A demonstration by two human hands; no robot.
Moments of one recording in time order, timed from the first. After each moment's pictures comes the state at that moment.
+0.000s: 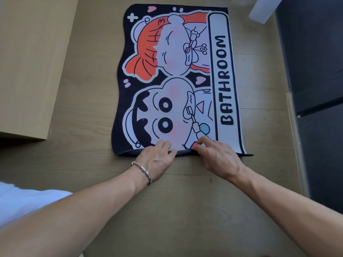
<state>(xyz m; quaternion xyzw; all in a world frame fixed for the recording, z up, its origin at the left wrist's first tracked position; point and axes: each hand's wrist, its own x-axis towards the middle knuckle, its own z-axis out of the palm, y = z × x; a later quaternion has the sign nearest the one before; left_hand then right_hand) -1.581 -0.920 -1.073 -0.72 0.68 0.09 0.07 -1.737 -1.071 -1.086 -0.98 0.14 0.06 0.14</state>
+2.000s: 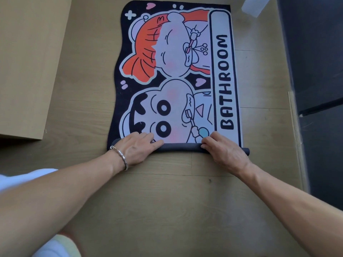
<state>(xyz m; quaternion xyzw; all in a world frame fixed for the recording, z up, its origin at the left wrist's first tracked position) -1.521 -0.918 -1.087 -0.69 0.71 0.12 0.13 -1.742 -1.095 -1.090 -0.96 0.19 0.10 0.19</state>
